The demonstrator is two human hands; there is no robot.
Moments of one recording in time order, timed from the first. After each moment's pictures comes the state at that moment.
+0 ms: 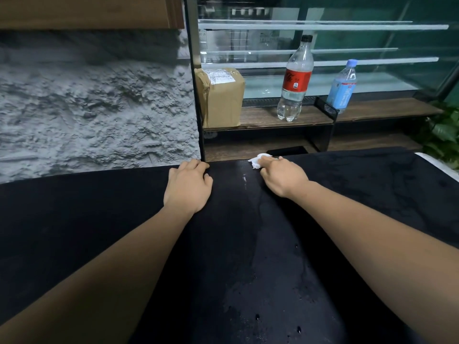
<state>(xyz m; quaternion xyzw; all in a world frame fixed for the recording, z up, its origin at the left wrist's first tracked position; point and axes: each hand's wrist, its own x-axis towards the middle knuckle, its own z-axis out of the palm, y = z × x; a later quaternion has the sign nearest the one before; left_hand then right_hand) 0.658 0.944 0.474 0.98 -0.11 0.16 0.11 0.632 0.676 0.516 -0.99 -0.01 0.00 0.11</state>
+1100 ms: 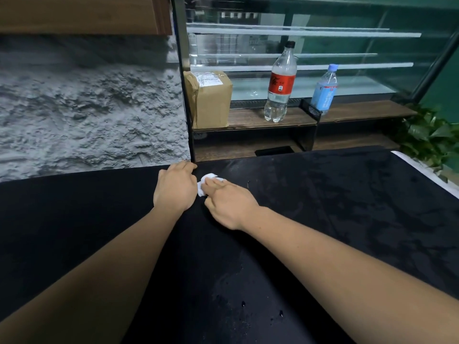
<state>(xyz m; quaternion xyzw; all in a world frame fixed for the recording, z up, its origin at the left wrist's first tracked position) 0.649 0.946 0.477 0.97 -0.11 0.15 0.14 0.569 0.777 0.506 -0.98 -0.18 -0.02 0.11</state>
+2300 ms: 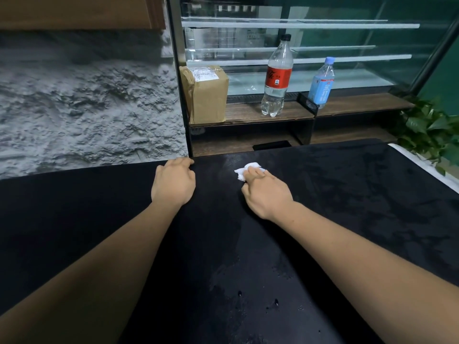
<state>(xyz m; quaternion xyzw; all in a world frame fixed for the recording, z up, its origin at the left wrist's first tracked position) 0.648 0.945 0.480 0.97 -0.10 0.15 0.13 0.553 0.701 0.504 -1.00 -0.05 -0.03 0.04</state>
